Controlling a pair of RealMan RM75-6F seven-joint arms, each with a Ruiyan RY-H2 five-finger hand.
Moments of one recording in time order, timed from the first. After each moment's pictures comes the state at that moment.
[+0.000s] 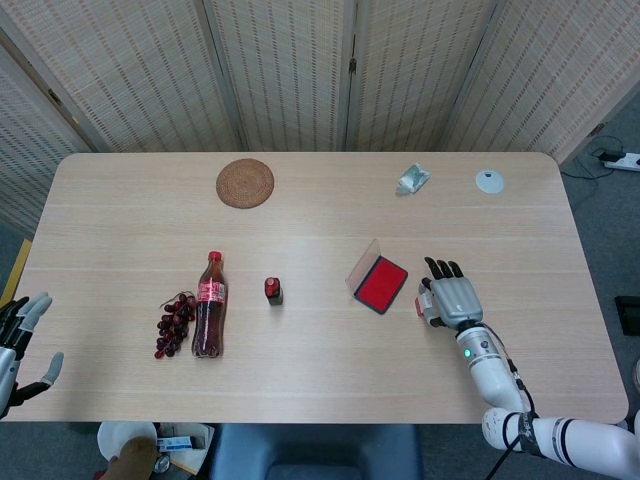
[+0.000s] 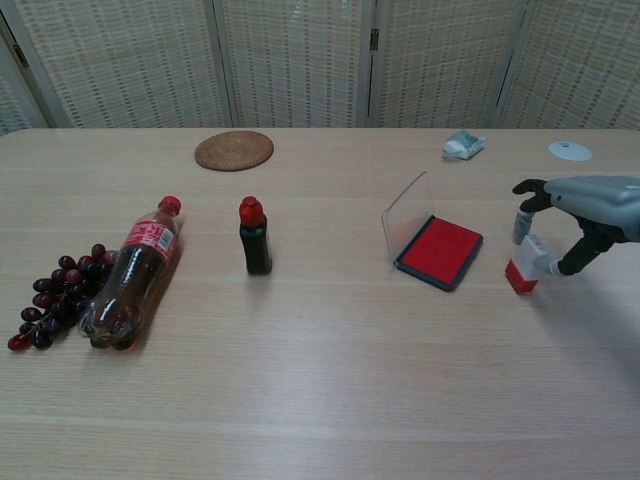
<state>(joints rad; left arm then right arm) -0.07 -1.07 -0.01 -1.50 1.65 1.62 -0.28 0.65 -1.45 0.08 -1.55 -0.82 1.01 -0.52</state>
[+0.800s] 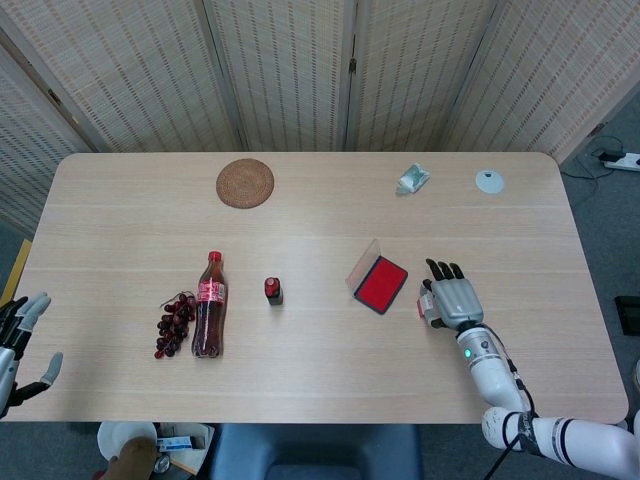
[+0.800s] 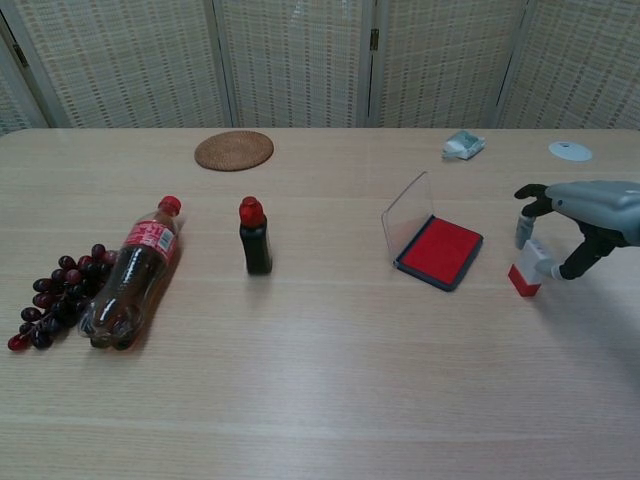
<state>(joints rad) -0.07 -1.06 -0.01 -1.50 1.64 1.62 -0.28 0.64 -1.45 0.08 -1.54 -0.80 0.99 -0.53</state>
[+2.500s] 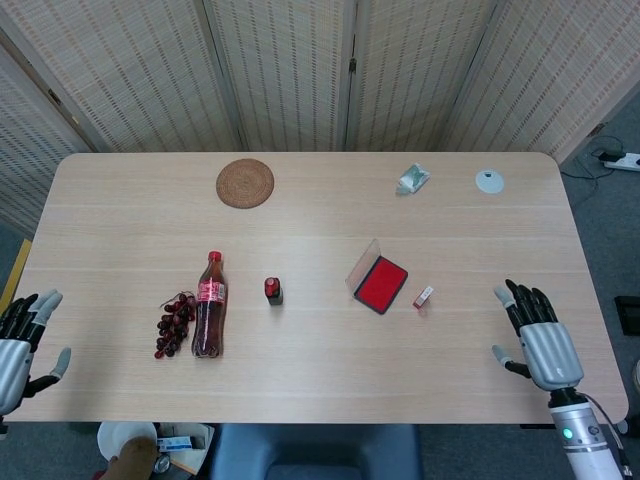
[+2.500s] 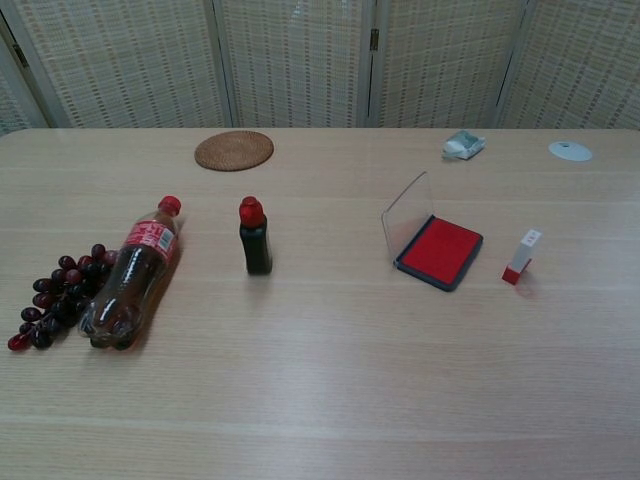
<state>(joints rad) -0.10 -1.09 -0.02 -1.52 1.59 1.54 -0.15 0.21 -1.26 -0.09 -1.54 -1.46 1.50 -0.05</state>
